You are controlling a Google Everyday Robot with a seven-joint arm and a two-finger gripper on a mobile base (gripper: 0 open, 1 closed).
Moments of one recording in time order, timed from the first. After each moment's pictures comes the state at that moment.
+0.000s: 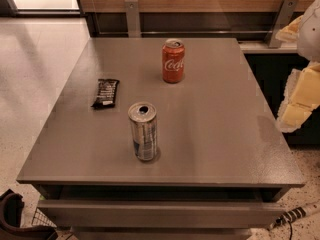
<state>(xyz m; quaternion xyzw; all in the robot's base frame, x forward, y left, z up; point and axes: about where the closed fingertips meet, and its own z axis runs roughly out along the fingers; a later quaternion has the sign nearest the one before) 0.438 -0.214 0.986 -0.60 0.78 -0.05 0.17</state>
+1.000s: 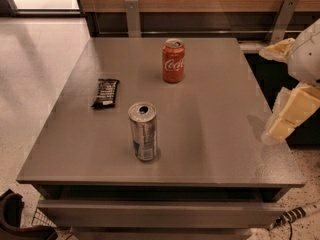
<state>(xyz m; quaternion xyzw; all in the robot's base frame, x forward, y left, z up) 0.438 -0.198 0.953 -0.61 0.75 0.04 0.24</state>
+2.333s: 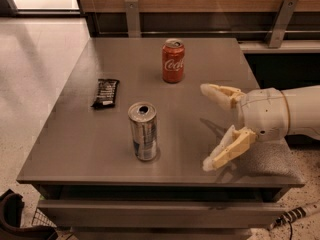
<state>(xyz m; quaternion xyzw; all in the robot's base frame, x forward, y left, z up) 0.426 -0.088 0.894 -0.55 0.59 0.36 0.46</state>
